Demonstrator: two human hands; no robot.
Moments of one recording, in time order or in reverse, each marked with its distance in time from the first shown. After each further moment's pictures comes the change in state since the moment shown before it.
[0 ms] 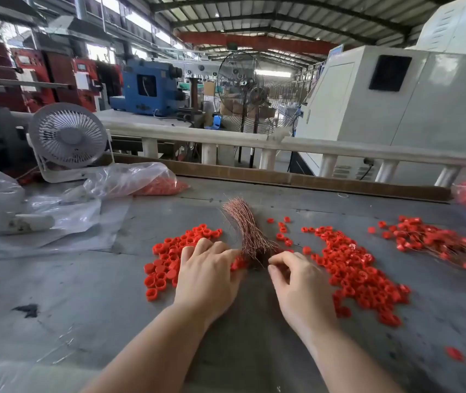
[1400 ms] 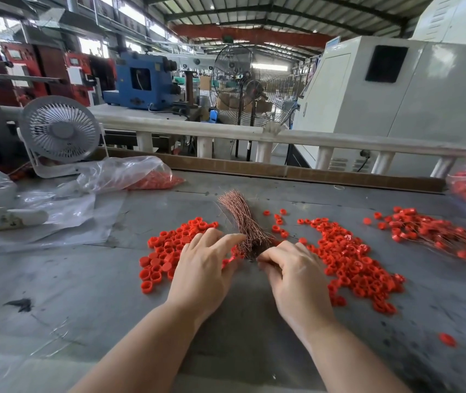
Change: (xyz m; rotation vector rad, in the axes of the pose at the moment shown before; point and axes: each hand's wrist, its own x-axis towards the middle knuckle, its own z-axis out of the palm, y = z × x) left_hand -0.009 0.005 -0.012 -0.349 0.160 0.111; right_hand -0.004 -0.006 -0.007 -0.091 0.043 -0.204
